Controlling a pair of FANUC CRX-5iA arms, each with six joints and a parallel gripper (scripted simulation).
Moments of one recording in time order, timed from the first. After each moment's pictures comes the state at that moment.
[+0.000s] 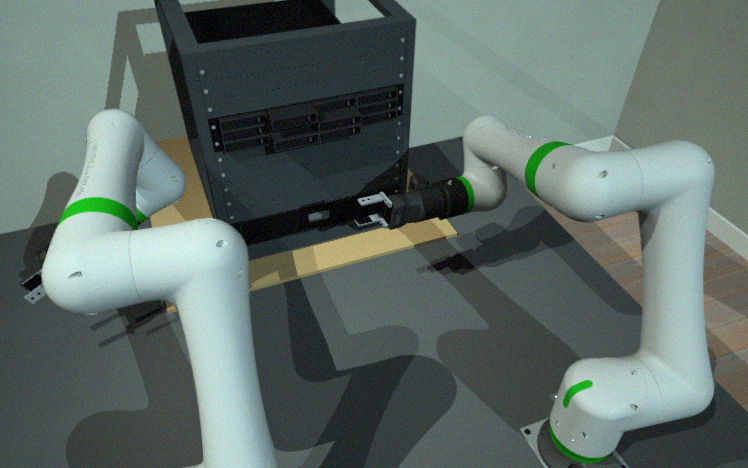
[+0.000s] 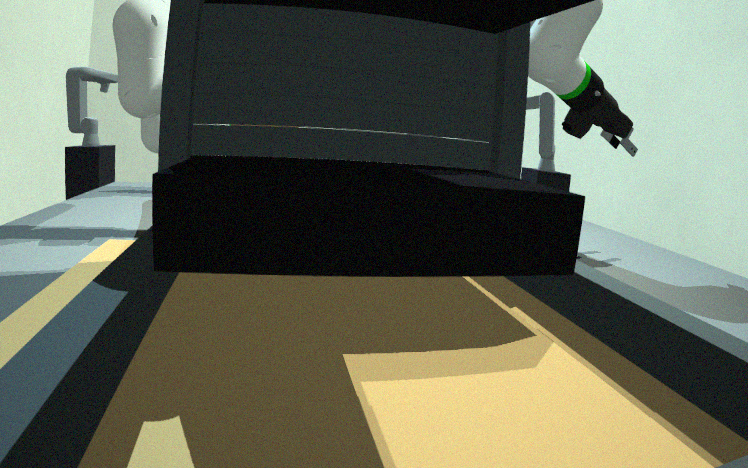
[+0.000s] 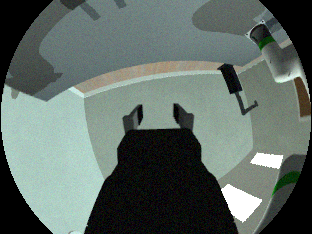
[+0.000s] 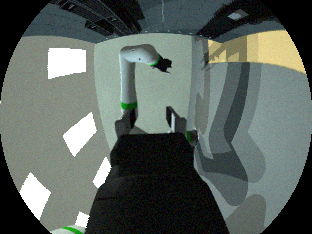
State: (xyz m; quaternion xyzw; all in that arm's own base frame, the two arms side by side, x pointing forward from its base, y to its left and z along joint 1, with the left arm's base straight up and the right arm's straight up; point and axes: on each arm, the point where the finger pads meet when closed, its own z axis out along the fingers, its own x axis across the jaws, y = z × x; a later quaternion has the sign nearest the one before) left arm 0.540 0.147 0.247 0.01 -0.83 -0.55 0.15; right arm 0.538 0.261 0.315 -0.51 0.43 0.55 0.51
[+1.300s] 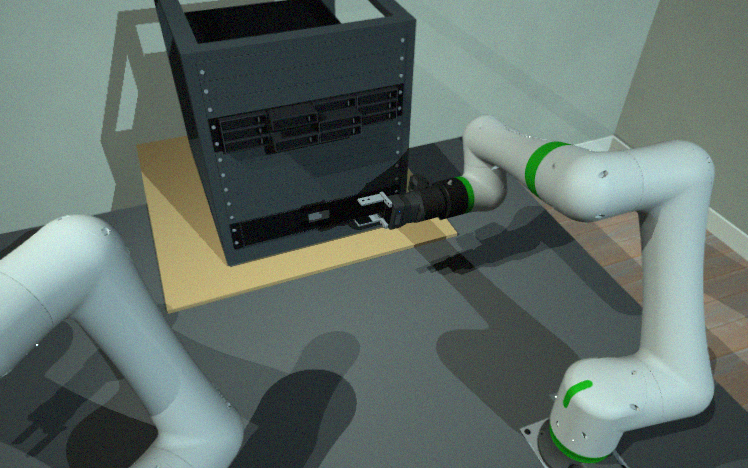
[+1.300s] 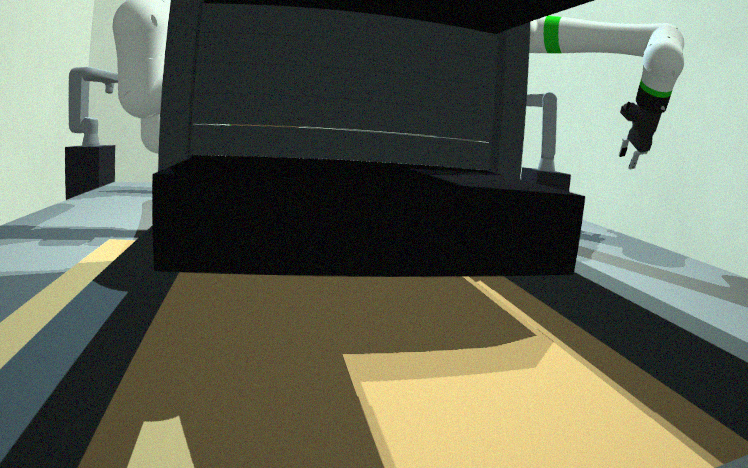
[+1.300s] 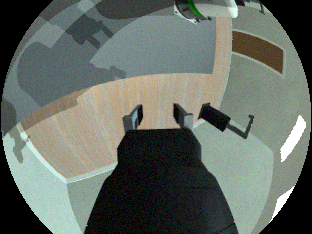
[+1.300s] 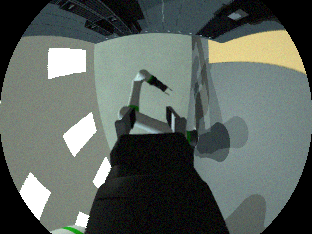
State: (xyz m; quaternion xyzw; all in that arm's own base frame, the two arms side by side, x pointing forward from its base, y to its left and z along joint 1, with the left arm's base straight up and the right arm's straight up) left arm 0.305 0.381 0.225 0.00 -0.94 -0.14 0.30; right arm 0.538 0.261 0.315 -0.51 0.43 0.55 0.51
